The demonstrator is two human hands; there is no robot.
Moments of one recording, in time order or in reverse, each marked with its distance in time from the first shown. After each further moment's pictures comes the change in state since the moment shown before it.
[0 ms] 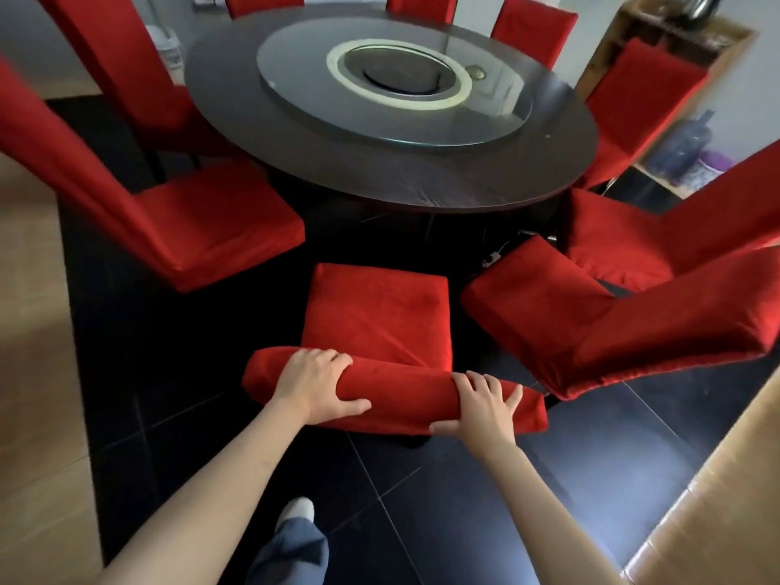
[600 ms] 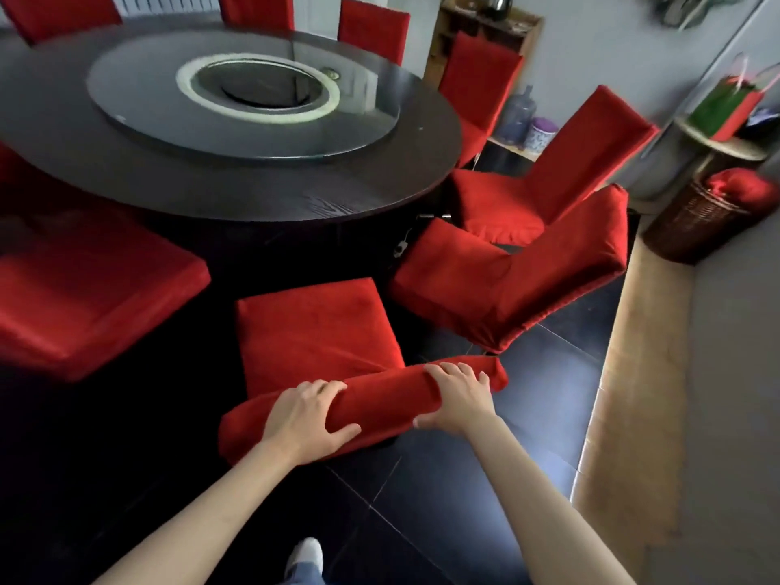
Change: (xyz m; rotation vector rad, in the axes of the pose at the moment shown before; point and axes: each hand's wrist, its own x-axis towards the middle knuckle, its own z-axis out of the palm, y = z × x) left_hand 0.008 -0.009 -0.006 -0.170 -0.044 0.270; right_hand -0.026 -0.030 -0.028 0.083 -0.012 0.235
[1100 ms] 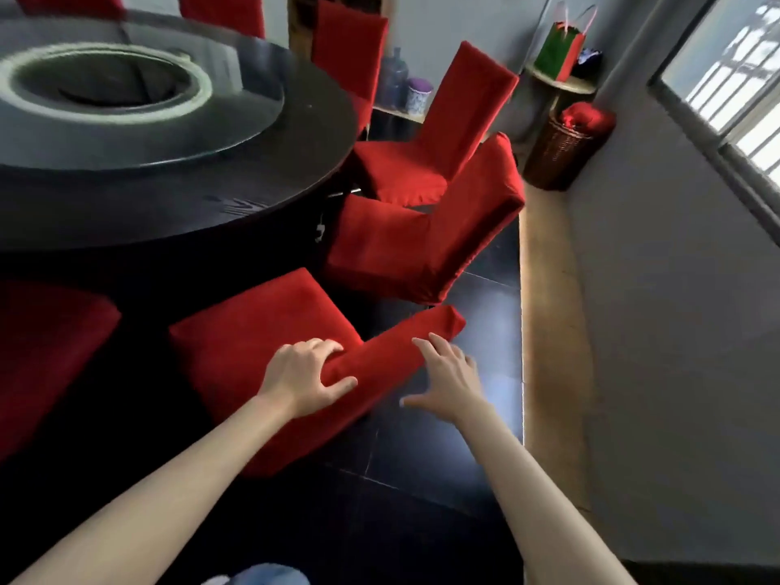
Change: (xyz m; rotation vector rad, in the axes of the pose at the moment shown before) left_hand 0.036 -0.009 -0.052 -0.107 0.017 0.368; right_hand -0.078 -0.047 -0.005 0.209 0.156 0.300
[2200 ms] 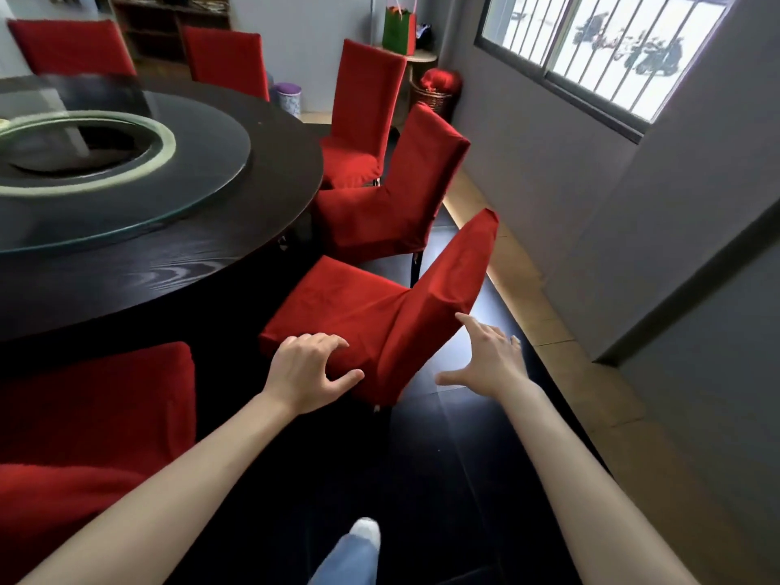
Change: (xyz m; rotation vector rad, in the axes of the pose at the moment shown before) left_hand -0.224 -0.325 -0.195 0.011 -0.051 0.522; right_hand -0.201 -0.423 0.081 0.153 0.266 0.539
